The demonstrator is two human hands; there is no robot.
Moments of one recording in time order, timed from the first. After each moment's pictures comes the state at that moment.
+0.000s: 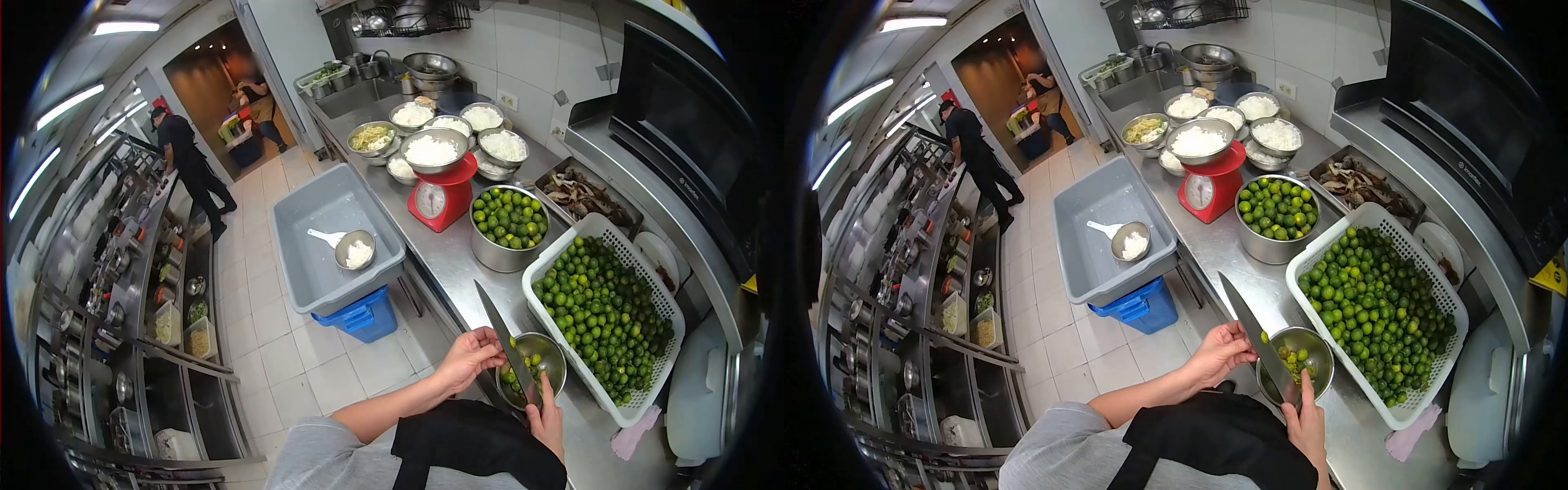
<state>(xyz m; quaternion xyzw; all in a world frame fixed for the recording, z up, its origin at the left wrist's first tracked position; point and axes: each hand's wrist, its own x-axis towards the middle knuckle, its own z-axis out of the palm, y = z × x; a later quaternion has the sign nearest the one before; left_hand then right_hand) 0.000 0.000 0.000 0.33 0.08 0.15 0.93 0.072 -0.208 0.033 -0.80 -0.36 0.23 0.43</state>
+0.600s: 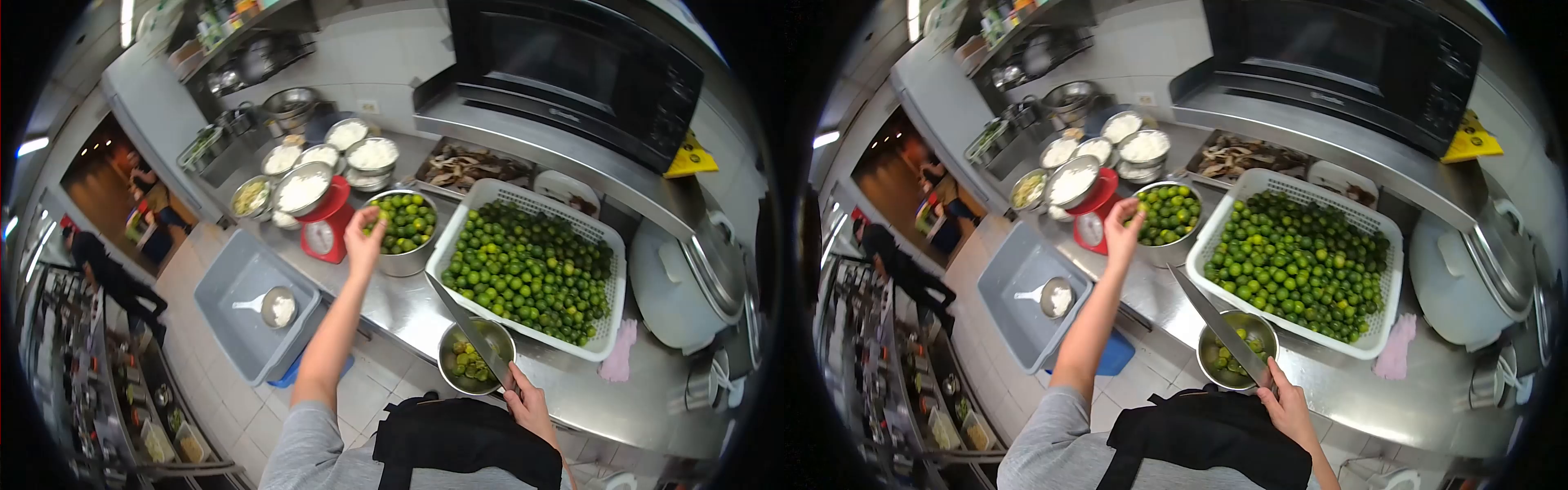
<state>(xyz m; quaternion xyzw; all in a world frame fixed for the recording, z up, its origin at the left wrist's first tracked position) 0.170 0.159 0.042 0.75 0.11 0.44 0.47 0.058 -0.243 0.023 -0.81 -0.20 0.20 0.52</state>
